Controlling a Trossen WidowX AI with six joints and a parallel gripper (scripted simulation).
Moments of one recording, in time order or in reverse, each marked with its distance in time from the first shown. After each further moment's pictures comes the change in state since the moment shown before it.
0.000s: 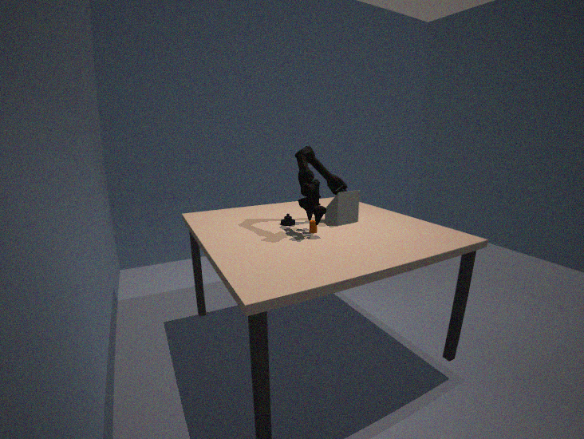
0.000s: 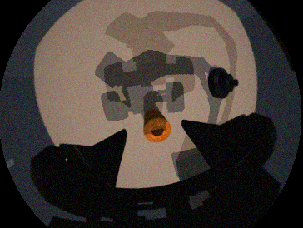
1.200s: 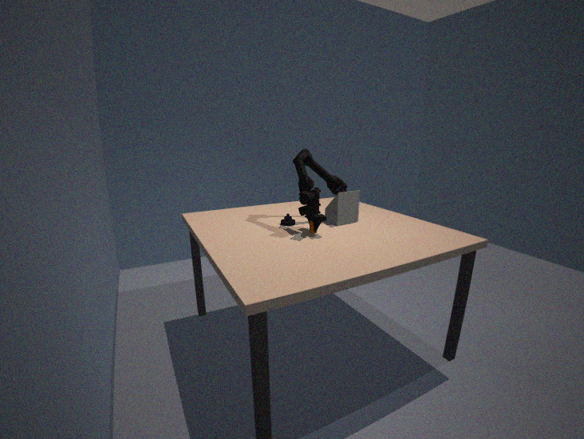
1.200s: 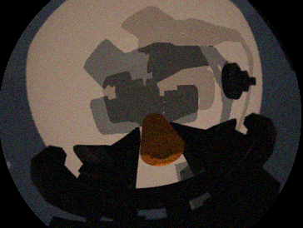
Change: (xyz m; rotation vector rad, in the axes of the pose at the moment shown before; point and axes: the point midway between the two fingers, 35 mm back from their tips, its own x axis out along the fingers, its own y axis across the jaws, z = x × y) arm 0.043 -0.003 -0.003 0.000 0.004 -0.007
